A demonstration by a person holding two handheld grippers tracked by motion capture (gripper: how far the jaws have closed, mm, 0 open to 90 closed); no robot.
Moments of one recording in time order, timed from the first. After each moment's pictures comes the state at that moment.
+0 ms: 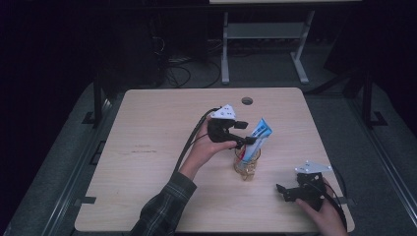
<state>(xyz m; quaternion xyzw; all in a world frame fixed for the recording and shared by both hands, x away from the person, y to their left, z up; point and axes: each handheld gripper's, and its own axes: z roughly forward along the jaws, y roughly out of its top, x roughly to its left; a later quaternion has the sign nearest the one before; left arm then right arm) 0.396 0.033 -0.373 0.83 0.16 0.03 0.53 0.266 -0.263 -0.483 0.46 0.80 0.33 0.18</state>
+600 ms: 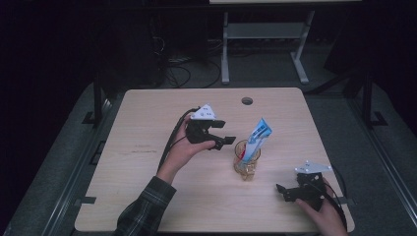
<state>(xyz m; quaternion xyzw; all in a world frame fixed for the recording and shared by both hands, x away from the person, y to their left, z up) 0.379 0.088 -0.360 0.84 0.20 0.08 0.50 0.266 -0.263 -0.483 0.46 0.80 0.33 0.18</state>
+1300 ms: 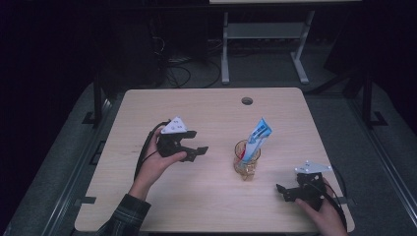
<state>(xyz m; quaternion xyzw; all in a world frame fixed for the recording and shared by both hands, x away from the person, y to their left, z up) 0.348 0.161 -0.379 0.84 0.26 0.11 0.47 0.266 -0.263 -0.483 0.46 0.80 0.33 0.18</state>
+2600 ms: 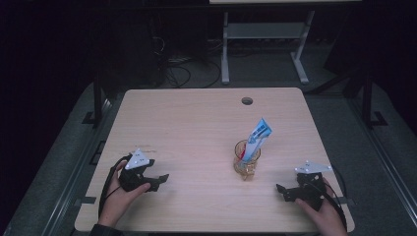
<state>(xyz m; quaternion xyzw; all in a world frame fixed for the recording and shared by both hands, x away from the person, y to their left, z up) 0.286 0.258 -0.439 0.84 0.36 0.17 0.38 0.266 -0.263 -0.483 0.46 0.80 0.33 0.18</state>
